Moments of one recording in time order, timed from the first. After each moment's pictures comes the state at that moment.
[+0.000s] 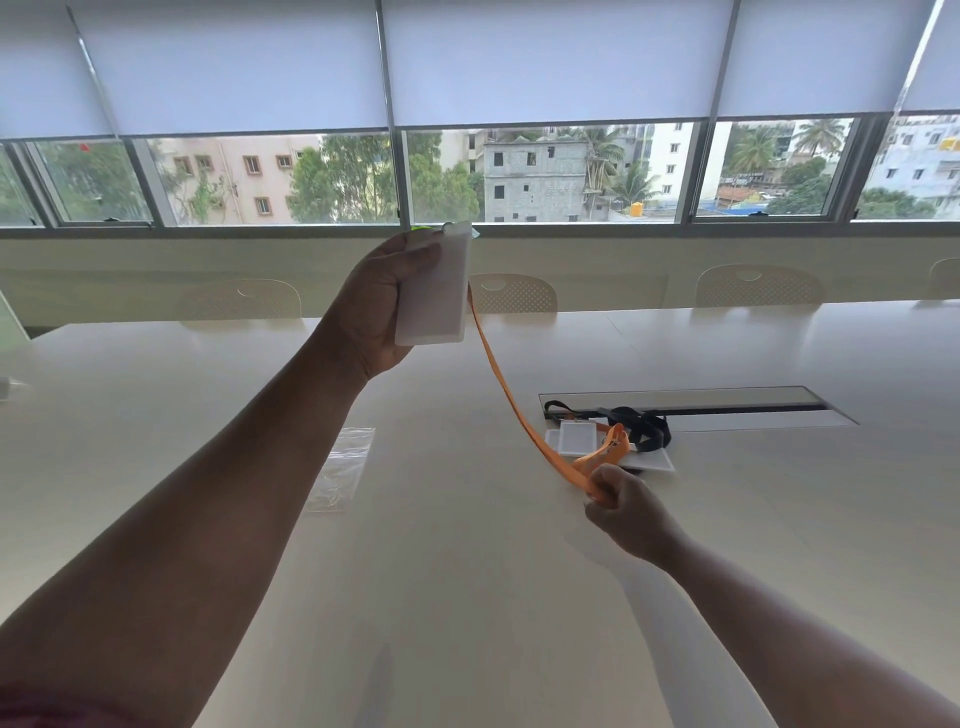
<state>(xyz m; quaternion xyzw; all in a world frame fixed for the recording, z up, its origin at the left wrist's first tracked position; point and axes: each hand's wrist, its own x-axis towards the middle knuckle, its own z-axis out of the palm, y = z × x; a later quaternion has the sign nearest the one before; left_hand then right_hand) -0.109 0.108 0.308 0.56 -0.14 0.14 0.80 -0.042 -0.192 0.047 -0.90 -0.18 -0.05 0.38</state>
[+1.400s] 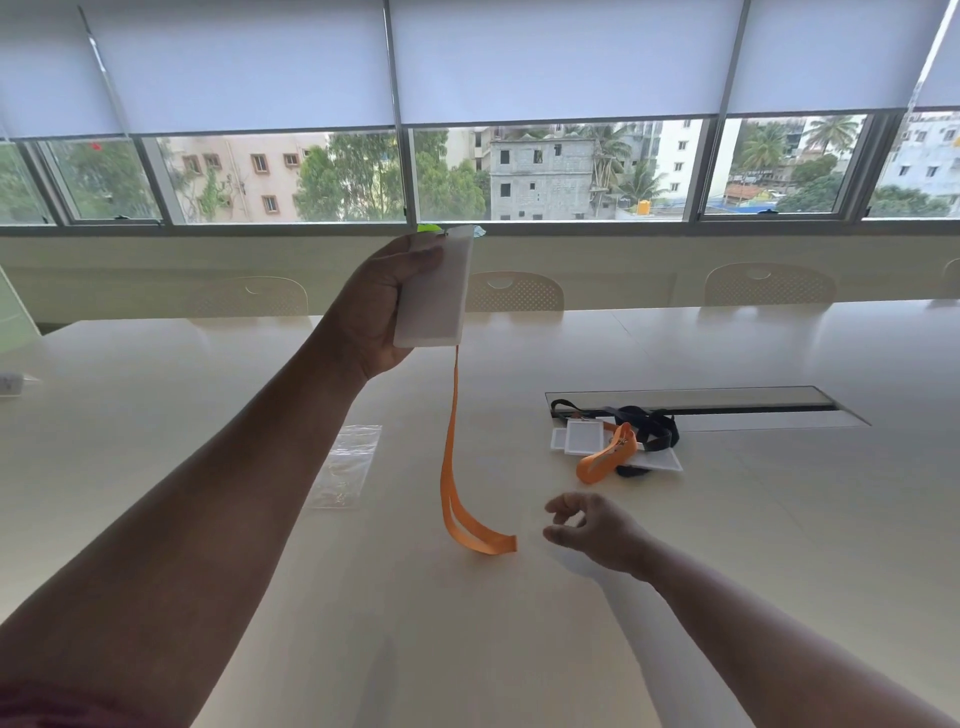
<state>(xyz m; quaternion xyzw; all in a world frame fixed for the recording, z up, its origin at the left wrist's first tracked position) -0.111 0.116 0.305 0.57 -0.13 0.12 0.80 -0.056 -0.156 0.038 -0.89 -0.21 0.11 0.40</state>
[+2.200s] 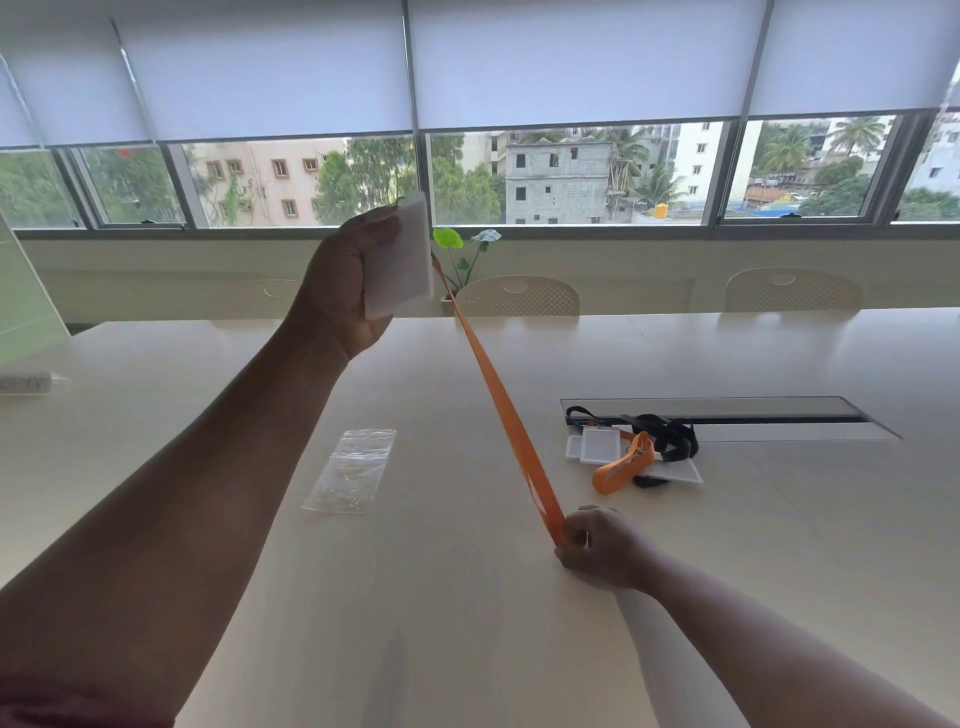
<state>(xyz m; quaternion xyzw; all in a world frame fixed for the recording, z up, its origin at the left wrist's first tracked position) -0.114 0.146 0.328 0.51 -0.08 0.21 0.83 -0.039 -0.150 0.016 -0.93 -0.28 0.04 0.24</state>
